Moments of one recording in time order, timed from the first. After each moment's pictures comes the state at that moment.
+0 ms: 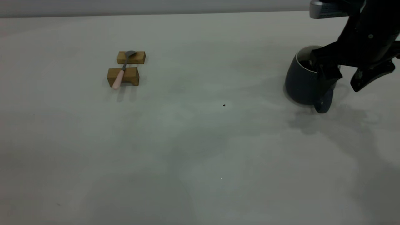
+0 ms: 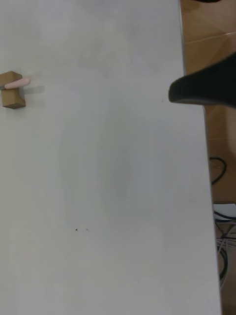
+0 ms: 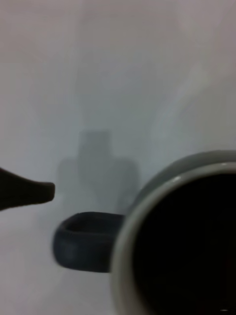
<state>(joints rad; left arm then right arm) -0.06 0.04 -0.49 -0.01 1.13 0.00 0.21 2.09 -1.04 0.06 0.37 -0.01</state>
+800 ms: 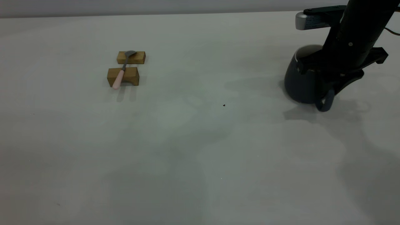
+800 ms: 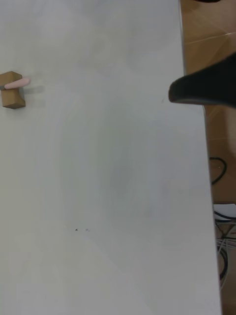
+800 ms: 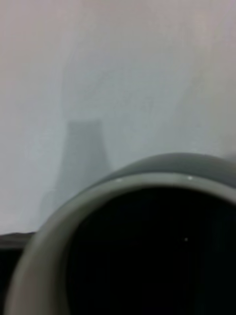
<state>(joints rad) -0.06 0.04 -0.49 -0.01 1.13 0.00 0.21 2.24 -1.18 0.06 0.41 -0.05</state>
